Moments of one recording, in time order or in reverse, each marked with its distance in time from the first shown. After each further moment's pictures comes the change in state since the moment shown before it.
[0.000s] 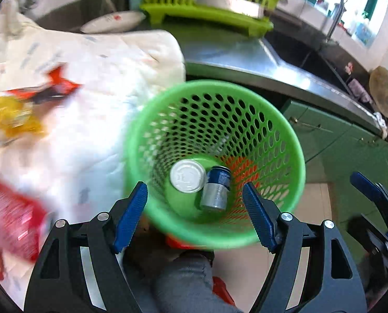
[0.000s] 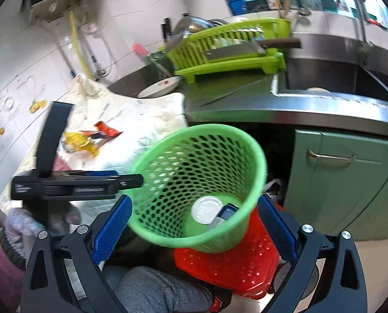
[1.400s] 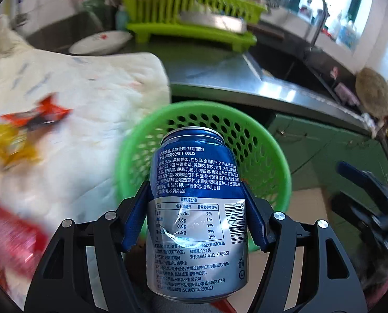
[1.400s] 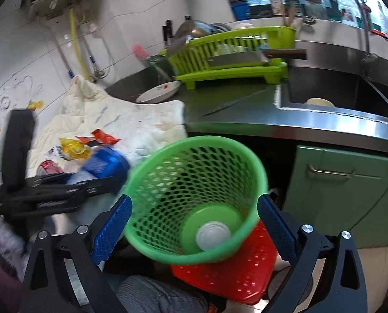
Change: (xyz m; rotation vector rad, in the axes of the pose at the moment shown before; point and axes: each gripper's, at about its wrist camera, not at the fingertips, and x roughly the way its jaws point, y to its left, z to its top) left arm 0.036 -0.021 0.025 0.062 -0.036 -0.046; right arm 0.007 -0.021 0.018 0.001 -0.015 -0.071
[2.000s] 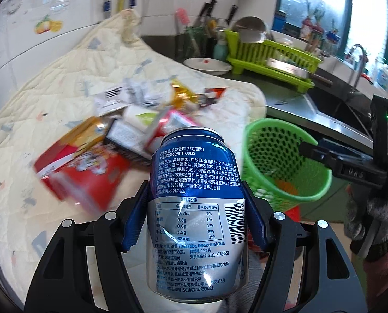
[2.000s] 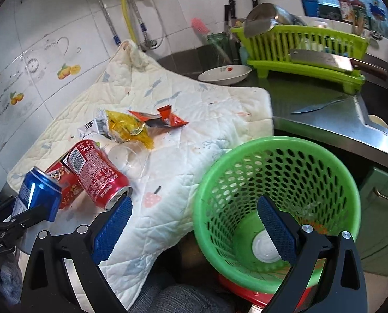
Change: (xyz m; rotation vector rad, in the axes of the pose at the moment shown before) left arm -0.177 0.108 -0.118 -0.193 -0.209 0.245; right arm 0.053 0.131 0.011 -0.146 0.089 0.170
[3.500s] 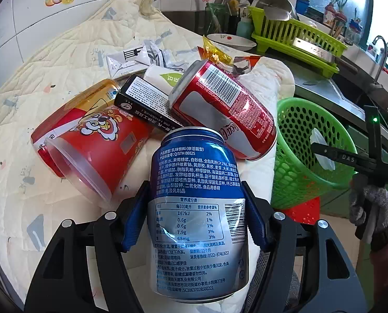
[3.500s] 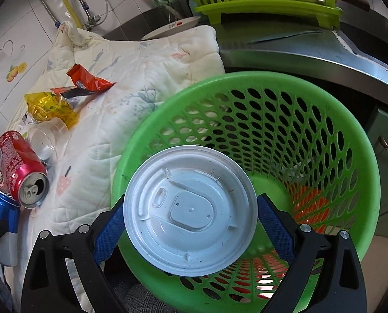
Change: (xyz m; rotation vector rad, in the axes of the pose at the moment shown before) left arm 0.036 0.031 -0.024 -0.052 0.094 0.101; right arm 0.087 -0.073 -0.030 0.149 0.179 -0.090
